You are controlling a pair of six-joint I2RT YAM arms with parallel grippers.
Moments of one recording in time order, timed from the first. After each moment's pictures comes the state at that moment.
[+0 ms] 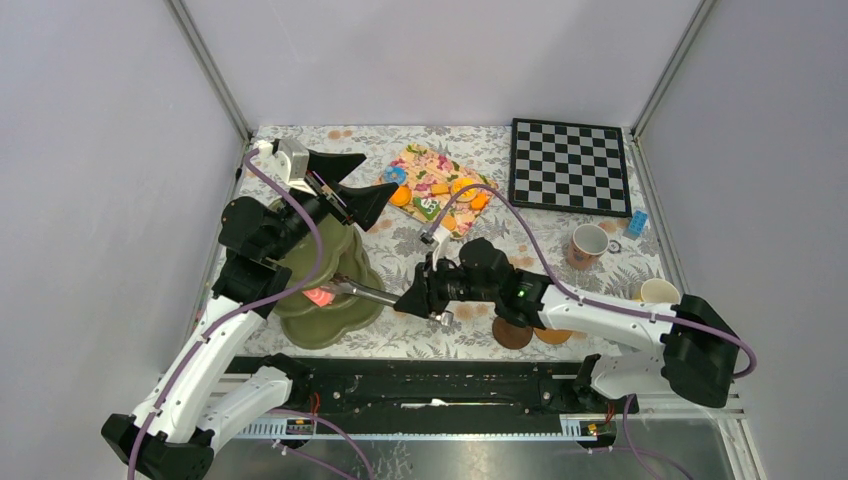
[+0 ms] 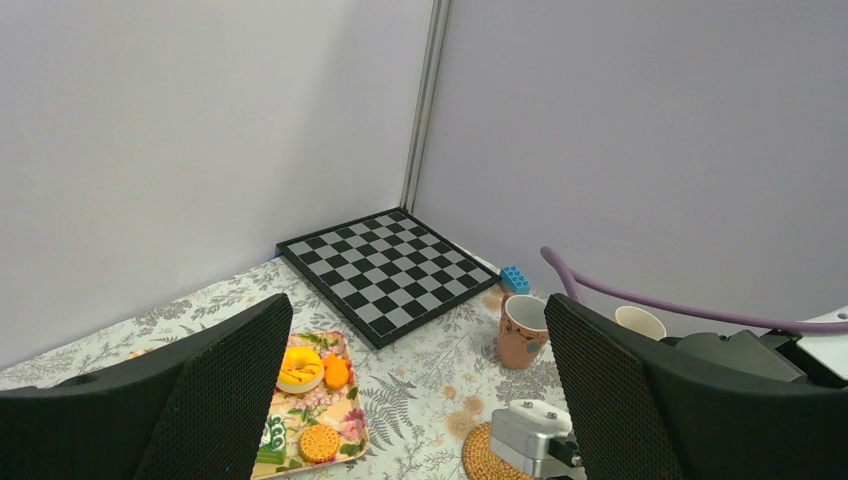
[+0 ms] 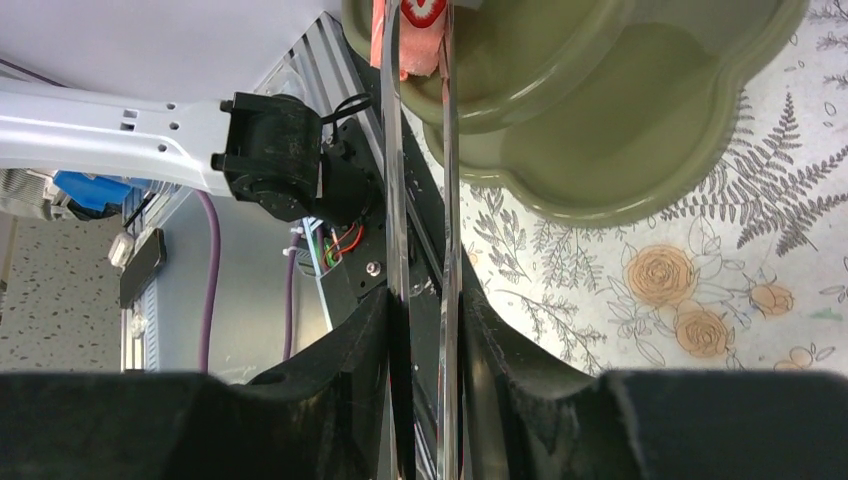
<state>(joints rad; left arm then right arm) -0.43 0.86 0.96 0.22 0.42 -0.32 1.03 1.28 0.78 0.17 -0.35 0.54</state>
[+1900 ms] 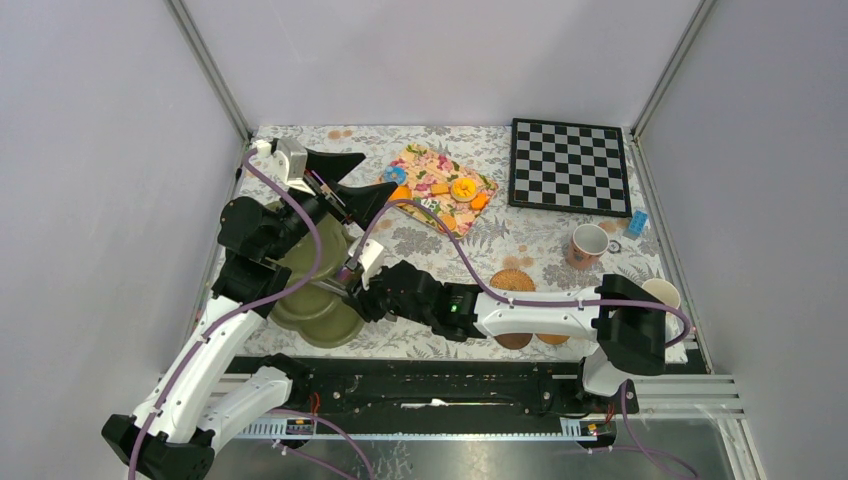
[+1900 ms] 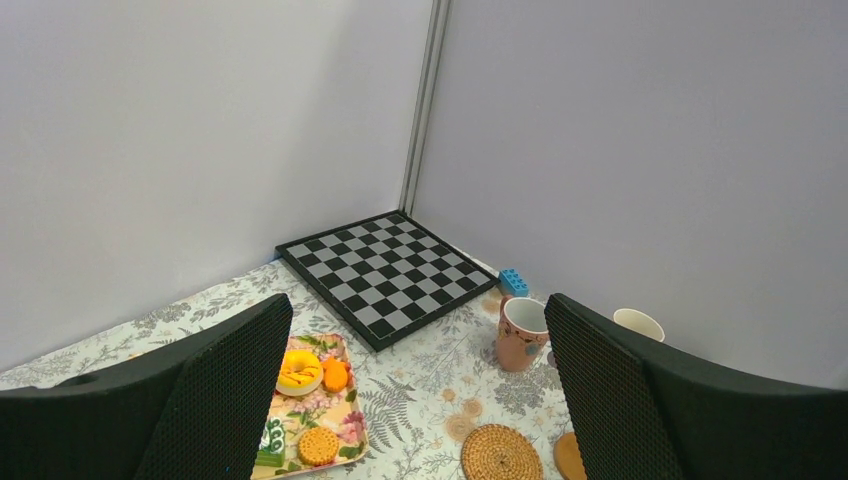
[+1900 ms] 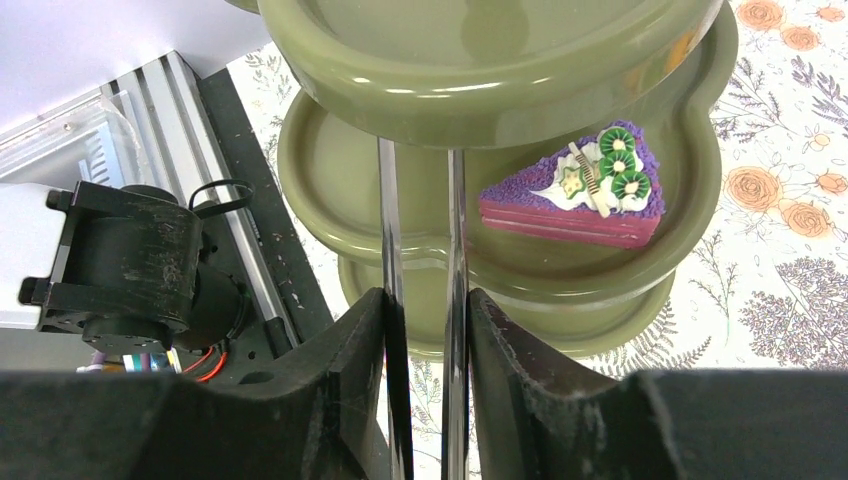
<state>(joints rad) -0.42 0.86 0.96 0.23 0.43 -0.32 1.30 1.64 1.12 0.21 0.17 0.19</state>
